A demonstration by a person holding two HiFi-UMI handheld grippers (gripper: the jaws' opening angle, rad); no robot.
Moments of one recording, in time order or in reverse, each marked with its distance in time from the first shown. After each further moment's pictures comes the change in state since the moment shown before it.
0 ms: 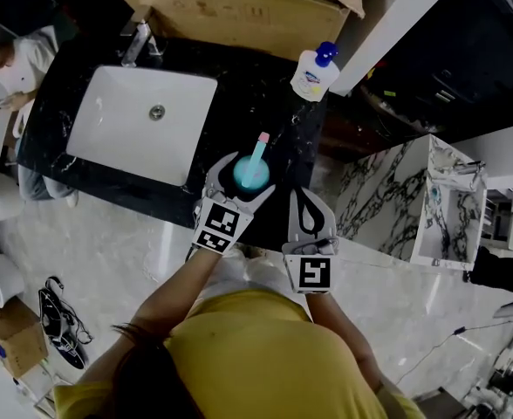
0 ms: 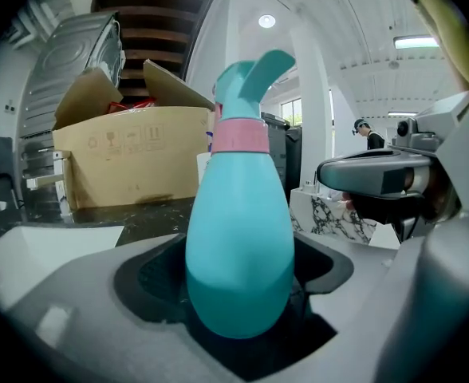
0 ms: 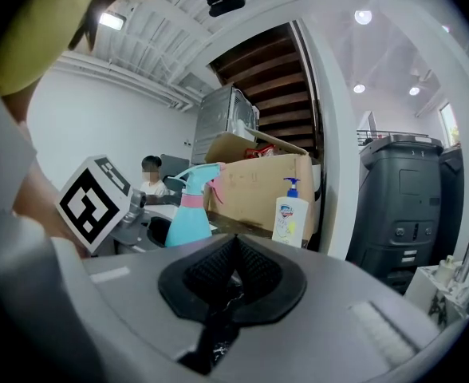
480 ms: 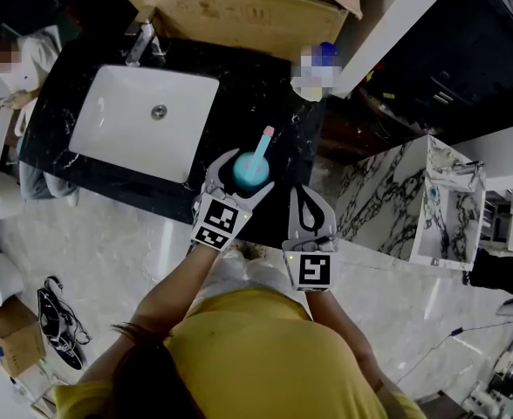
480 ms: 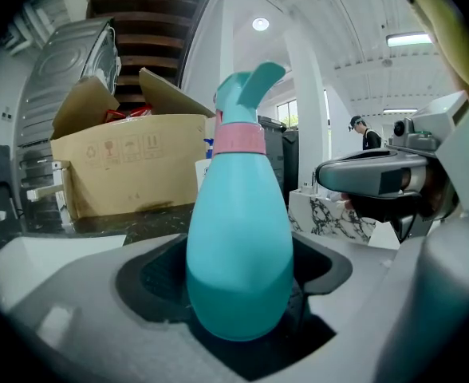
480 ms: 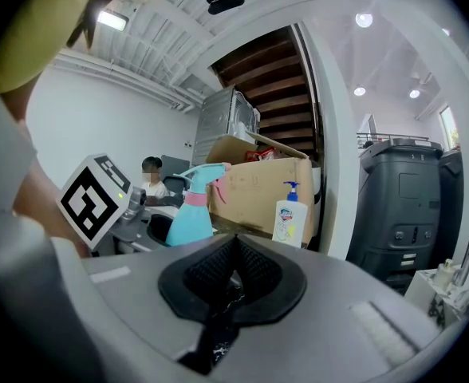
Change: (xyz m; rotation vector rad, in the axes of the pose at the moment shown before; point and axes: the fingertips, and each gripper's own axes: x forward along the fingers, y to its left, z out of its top) left arm -0.005 0.000 0.008 0.031 -0.027 -0.004; right arm -0.004 0.000 0.005 -0.007 -0.020 -0.008
